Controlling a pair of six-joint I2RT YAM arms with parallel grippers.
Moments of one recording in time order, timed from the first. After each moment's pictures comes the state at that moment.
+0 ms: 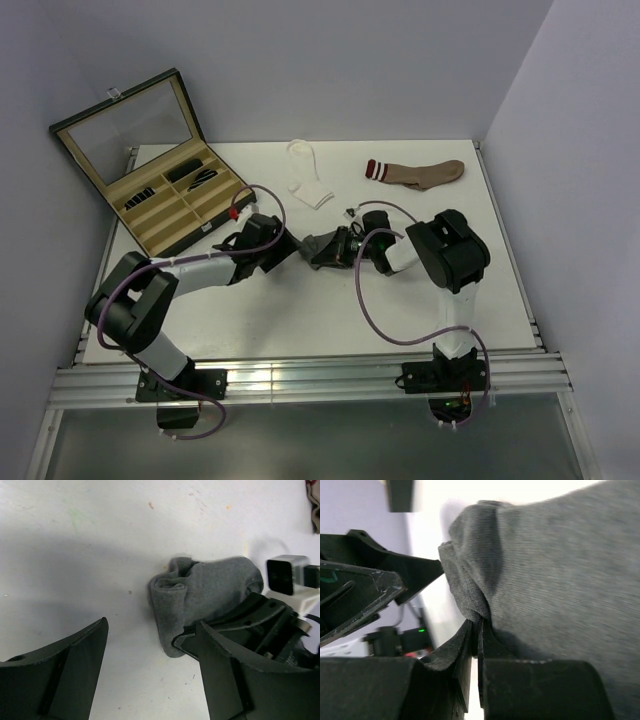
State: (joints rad) left arm -0.61 1.60 0.77 0.10 -0.13 -1.12; right arm 0.43 1.99 0.76 0.66 -0.74 0.89
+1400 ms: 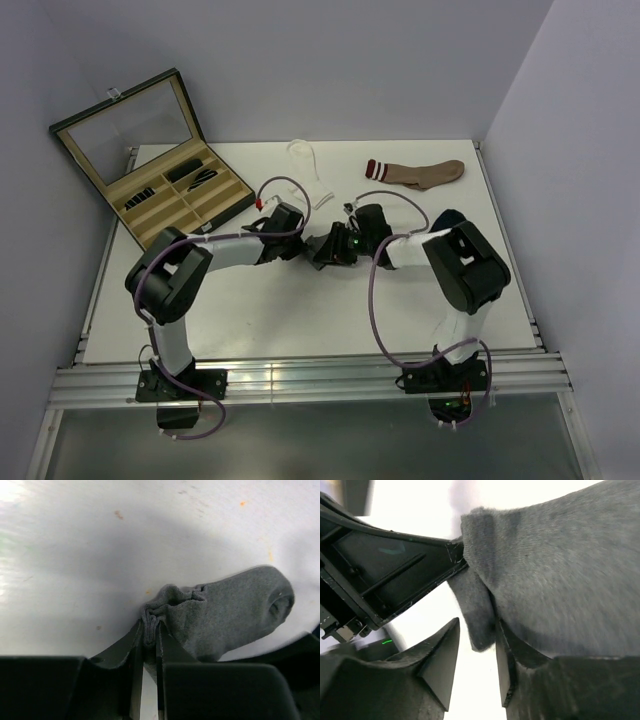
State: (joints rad) left arm -0.66 1.86 1.04 -0.03 -0.15 -1.06; right arm 0.45 1.85 0.78 0.38 -0.58 0.78
